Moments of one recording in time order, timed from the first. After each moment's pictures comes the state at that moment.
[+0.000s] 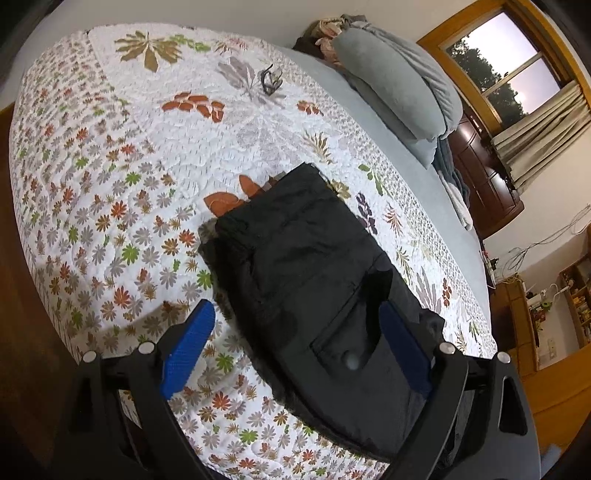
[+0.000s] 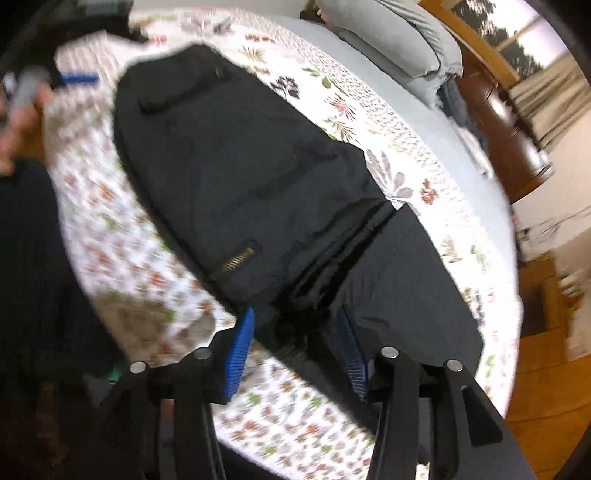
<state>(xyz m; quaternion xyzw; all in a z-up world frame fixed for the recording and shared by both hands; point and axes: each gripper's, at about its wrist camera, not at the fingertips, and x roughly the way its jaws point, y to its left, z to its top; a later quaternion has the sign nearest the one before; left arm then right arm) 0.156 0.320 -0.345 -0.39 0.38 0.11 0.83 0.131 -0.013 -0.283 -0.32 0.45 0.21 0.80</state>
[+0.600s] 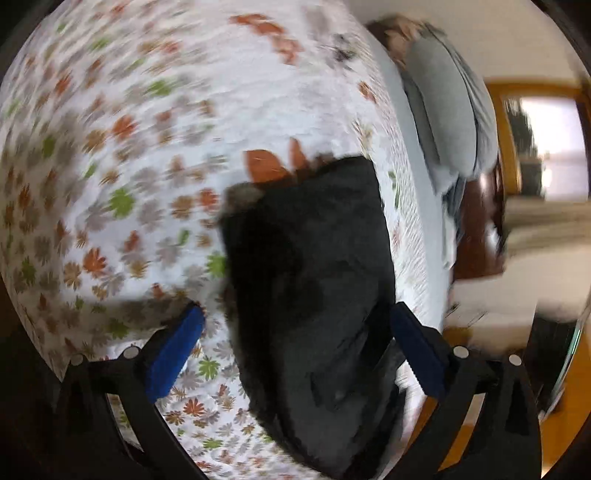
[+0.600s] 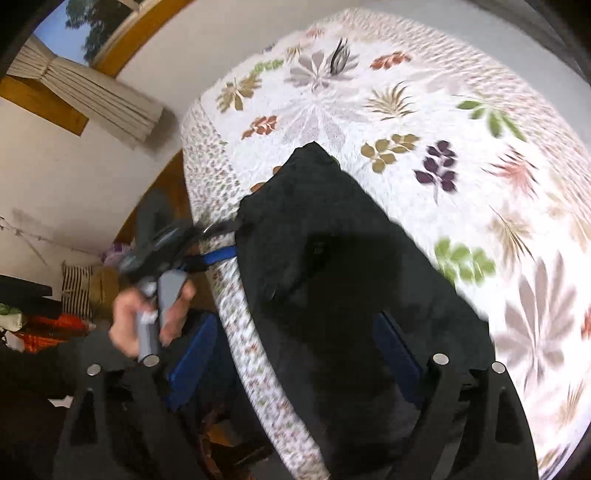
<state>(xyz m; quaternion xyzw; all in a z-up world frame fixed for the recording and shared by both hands) 0.175 0.356 -0.390 -0.55 0.39 0.10 0.73 0.358 0.148 -0.231 -0.18 0.61 0.51 0.57</state>
